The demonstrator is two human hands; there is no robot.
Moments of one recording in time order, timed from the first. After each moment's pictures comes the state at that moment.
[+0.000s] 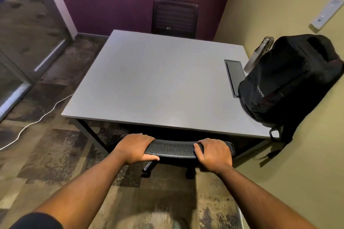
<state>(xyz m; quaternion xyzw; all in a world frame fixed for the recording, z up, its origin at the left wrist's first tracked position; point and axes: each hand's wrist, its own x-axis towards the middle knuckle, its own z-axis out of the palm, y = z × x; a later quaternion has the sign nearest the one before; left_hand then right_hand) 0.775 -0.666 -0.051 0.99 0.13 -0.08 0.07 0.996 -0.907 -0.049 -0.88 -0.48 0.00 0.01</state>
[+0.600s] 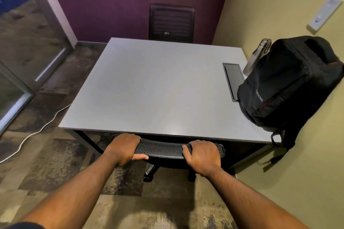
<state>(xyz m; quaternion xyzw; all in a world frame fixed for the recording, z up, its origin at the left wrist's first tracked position) 0.789 -0.631 -0.035 0.98 0.18 -0.13 0.03 1.002 -0.868 -0.046 -0.87 -0.48 0.01 -0.01</state>
